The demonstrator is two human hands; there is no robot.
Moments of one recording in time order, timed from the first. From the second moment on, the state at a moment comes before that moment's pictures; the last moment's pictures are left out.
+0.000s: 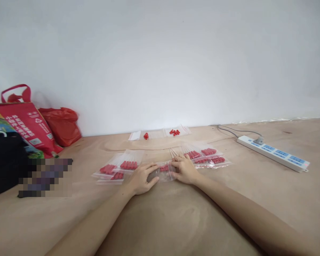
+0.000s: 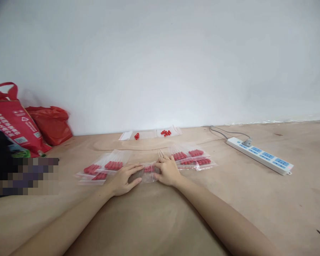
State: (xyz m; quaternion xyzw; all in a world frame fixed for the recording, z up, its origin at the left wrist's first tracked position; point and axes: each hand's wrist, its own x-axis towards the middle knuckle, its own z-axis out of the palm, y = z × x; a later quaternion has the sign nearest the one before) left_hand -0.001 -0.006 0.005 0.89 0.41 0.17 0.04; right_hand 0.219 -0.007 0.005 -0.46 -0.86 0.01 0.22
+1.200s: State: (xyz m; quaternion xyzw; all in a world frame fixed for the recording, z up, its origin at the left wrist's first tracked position) left_hand -0.004 -0.005 0.003 0.89 0.42 0.16 0.06; right_hand 0.221 -0.006 0.017 -0.44 -0.84 0.22 0.20
